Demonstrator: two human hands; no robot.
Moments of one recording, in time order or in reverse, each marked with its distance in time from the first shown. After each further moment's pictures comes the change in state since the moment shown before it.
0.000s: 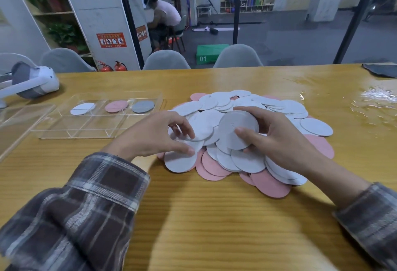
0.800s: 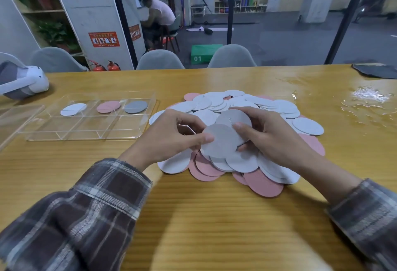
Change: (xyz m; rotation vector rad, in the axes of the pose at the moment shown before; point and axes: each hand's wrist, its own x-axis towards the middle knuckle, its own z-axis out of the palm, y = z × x) left_hand 0.003 0.032 0.032 -0.429 0.063 0.118; right_hand 0.001 0.000 -0.003 0.034 -0.006 0.077
